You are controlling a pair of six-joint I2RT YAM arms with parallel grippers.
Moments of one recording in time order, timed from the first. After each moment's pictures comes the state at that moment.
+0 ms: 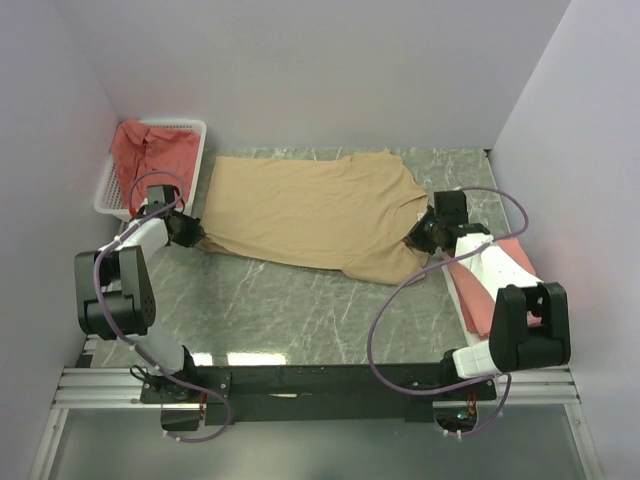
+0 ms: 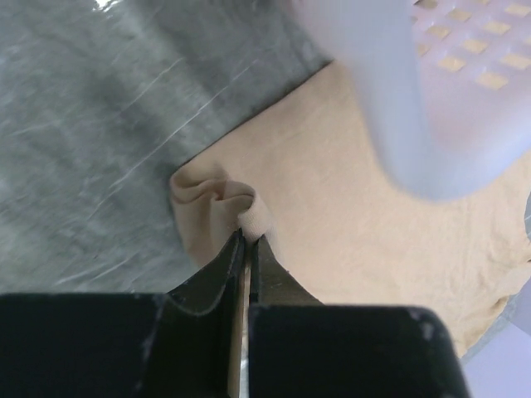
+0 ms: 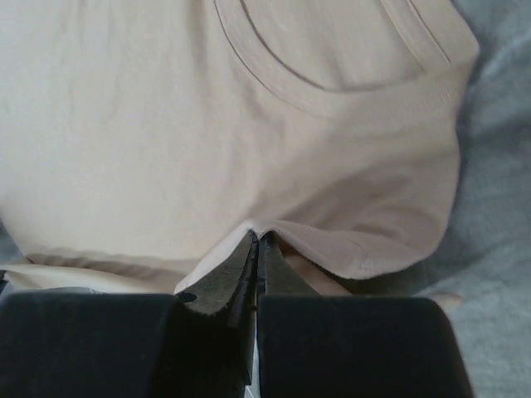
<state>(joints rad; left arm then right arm) 0.14 1.61 0.96 -0.30 0.04 -1.04 0.09 1.38 0.85 -0.34 -0.09 0.78</state>
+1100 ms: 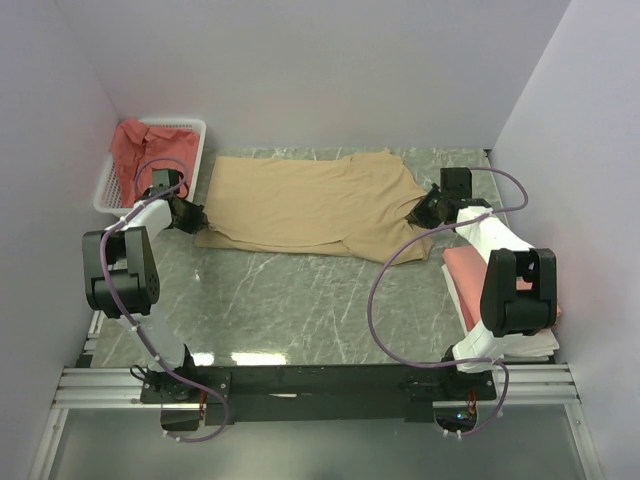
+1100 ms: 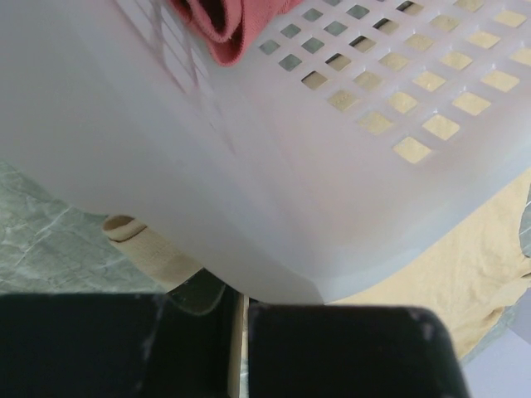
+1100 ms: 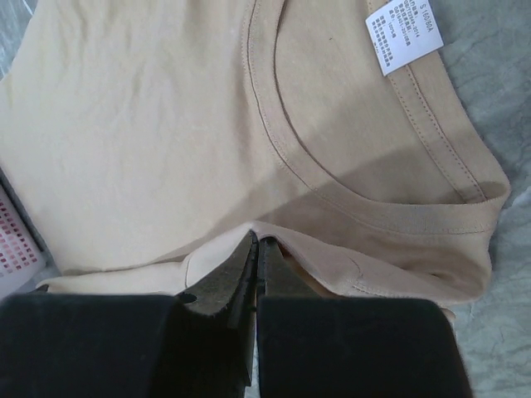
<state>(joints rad) 0.12 1.80 1.18 -0.39 0.04 -1.04 0.02 1.63 1.10 -0.33 -0.16 0.78</state>
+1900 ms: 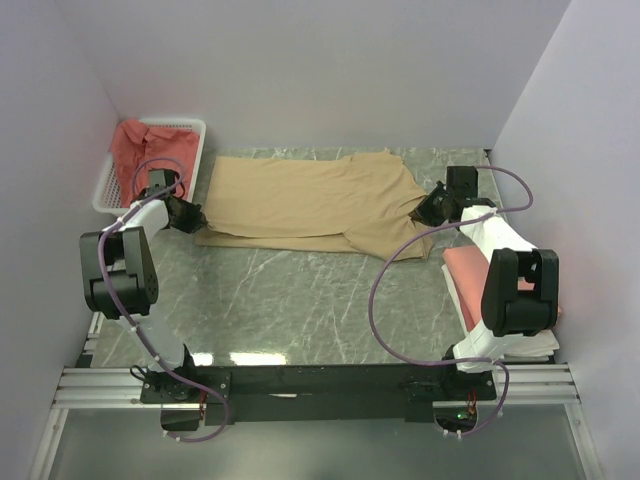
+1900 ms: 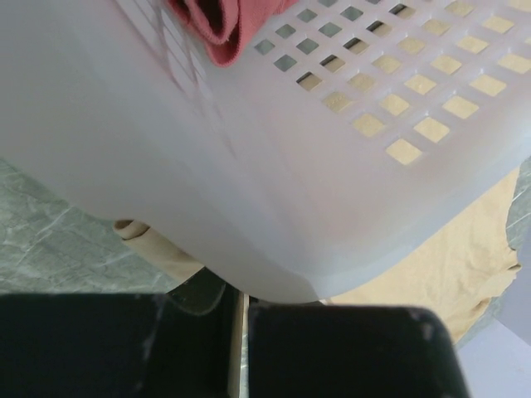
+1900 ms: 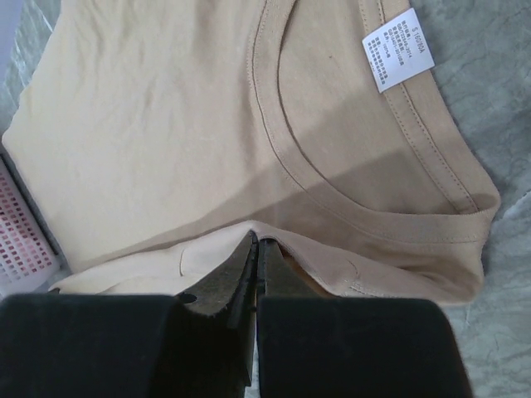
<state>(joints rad) 0.14 1.79 1.18 -0.39 0.07 -1.04 -0.02 1.63 1.11 -0.32 -0.19 0.78</state>
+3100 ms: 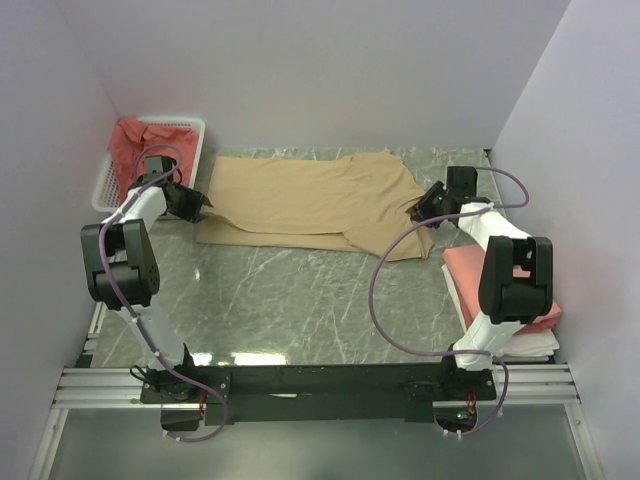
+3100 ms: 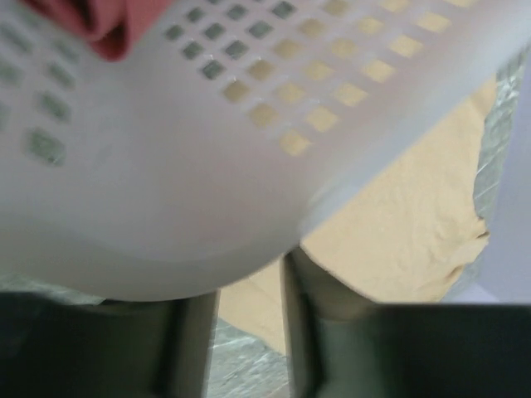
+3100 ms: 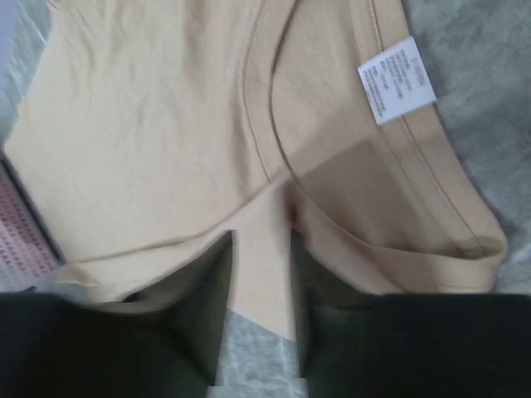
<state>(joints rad) 0.15 1.87 1.34 -0.48 0.17 -1.02 -0.04 1.71 1.12 -0.25 -0.23 0.78</state>
